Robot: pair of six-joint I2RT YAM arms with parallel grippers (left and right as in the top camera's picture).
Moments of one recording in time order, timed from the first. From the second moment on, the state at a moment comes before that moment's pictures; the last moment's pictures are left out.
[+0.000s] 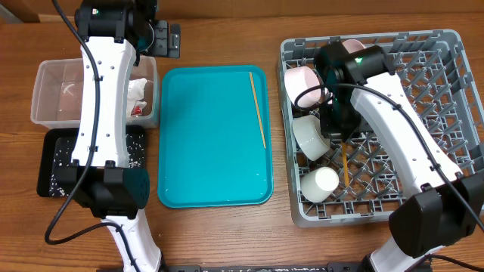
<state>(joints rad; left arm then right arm) -0.06 2.06 2.33 -1.31 -0.09 -0.02 0.32 1.81 1.69 -1.58 0.16 0.37</state>
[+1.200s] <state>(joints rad) -0.06 2.06 2.33 -1.31 -0.09 -0.02 0.55 2.19 1.91 -0.94 0.03 0.20</state>
